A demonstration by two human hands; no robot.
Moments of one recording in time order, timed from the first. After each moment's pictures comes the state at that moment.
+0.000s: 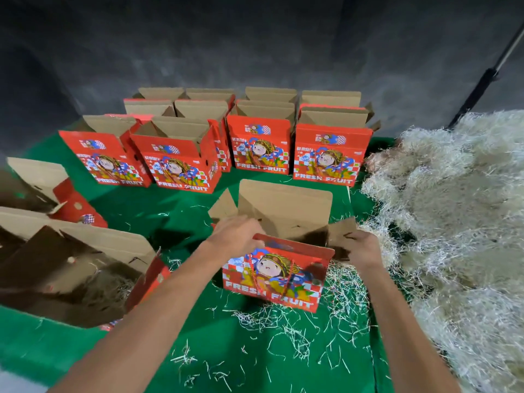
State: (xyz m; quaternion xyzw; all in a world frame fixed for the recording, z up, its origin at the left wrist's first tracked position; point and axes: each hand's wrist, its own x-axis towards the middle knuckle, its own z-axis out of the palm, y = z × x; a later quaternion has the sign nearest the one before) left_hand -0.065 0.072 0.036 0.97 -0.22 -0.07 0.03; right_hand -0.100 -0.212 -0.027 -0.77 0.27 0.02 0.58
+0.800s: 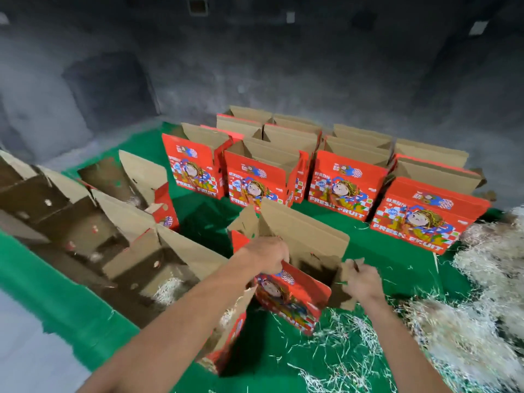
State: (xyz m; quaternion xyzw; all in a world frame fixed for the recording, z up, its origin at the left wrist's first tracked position) left_hand -0.017 0.241 0.063 0.97 -0.18 -0.16 0.05; right_hand -0.008 -0.004 -0.016 -0.85 0.20 0.07 0.49
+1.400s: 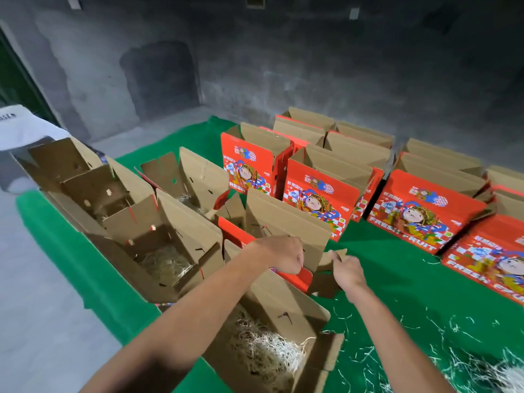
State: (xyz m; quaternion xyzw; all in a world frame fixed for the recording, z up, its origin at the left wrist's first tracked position) left_hand 0.020 0.407 0.064 0.95 -0.10 -0.24 0.18; right_hand 0.076 0.220 -0.026 -0.88 0.14 0.12 0.44
